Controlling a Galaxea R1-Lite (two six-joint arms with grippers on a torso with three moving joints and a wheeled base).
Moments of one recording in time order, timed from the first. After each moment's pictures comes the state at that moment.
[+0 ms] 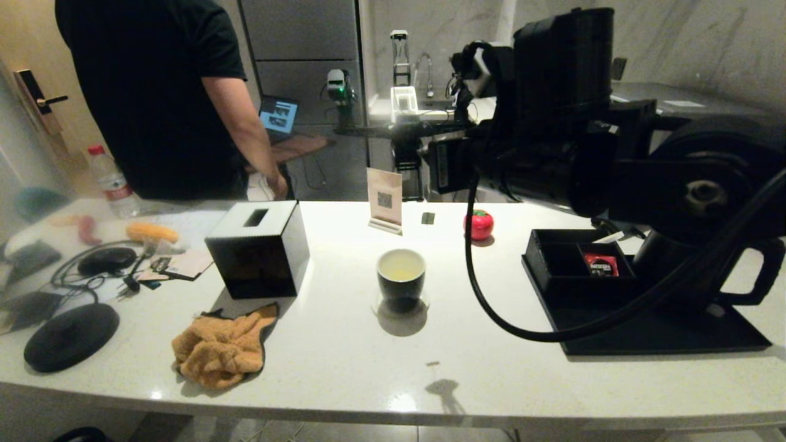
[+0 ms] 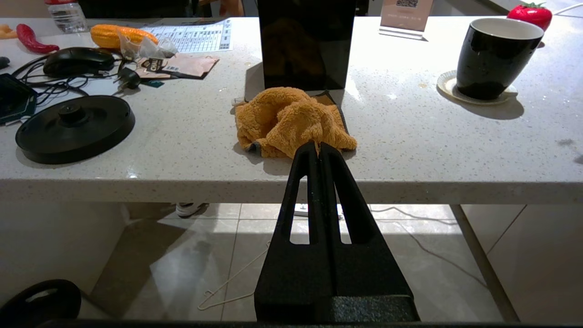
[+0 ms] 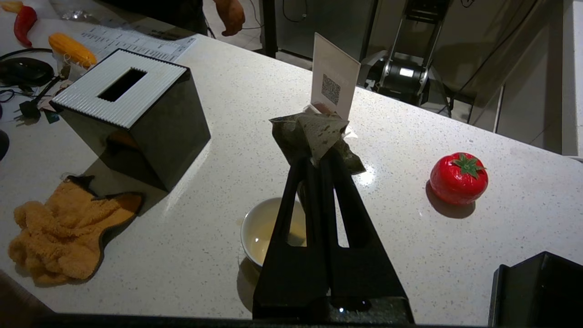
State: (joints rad) left arm 0.00 0.00 0.00 0.00 -0.02 0.00; right arm 0.76 1.85 -1.60 -0.09 -0.32 0.05
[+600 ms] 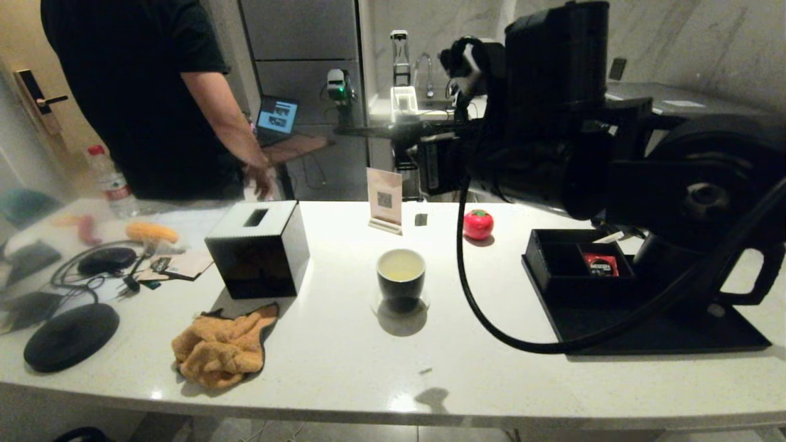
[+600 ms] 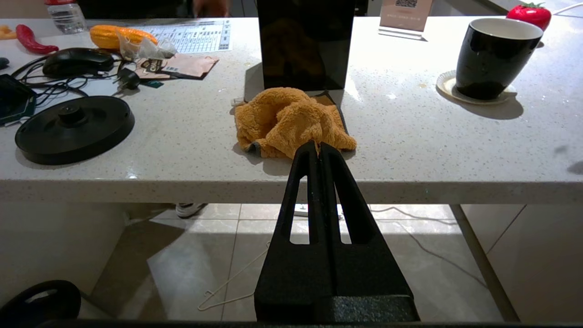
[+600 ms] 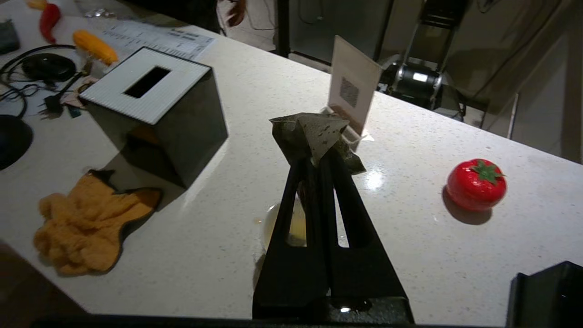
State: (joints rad) left arm 0.00 0.00 0.00 0.00 -0.02 0.00; right arm 0.80 1.85 -1.61 -0.09 -0.32 0.05
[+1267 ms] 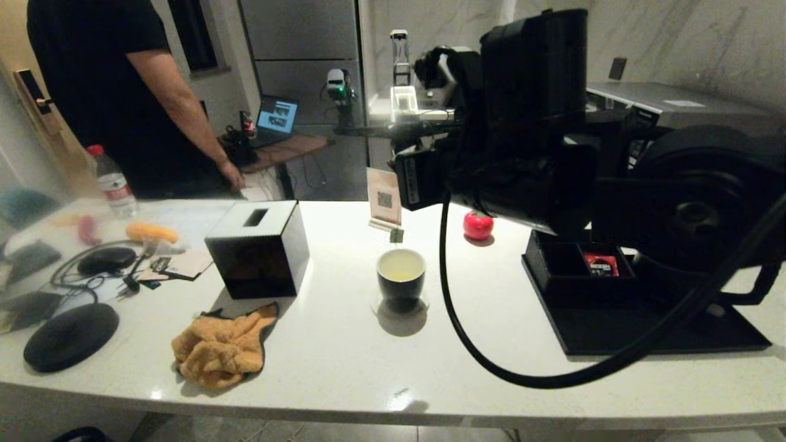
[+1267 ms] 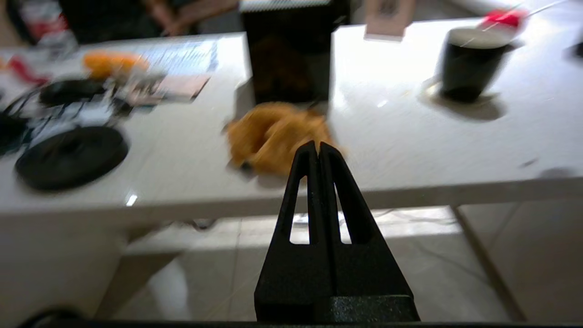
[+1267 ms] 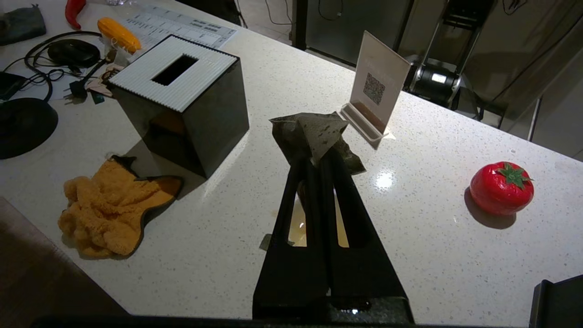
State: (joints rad) left arm 0.00 0.00 -0.05 0.02 -0.07 0.04; right arm 0.85 1.86 -1.60 -0.09 -0.33 0.04
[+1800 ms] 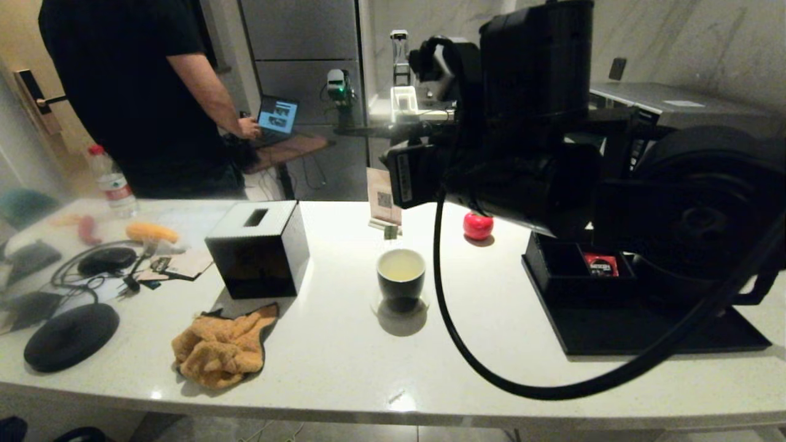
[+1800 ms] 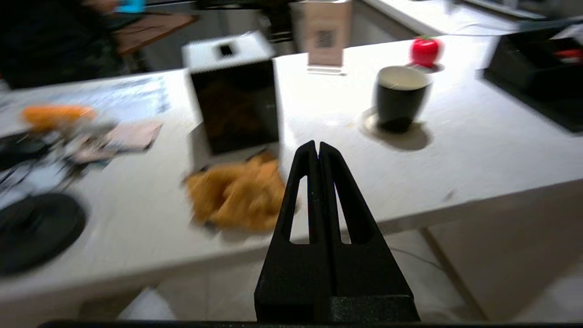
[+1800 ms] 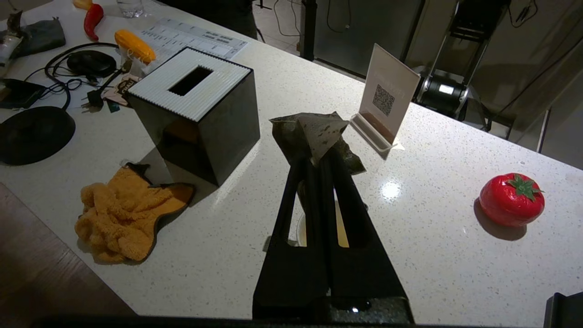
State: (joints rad) left arm -0.01 0.29 -0.29 -0.01 -0.24 0.04; right arm 0.87 1.86 -1.60 -0.12 -0.32 0.04
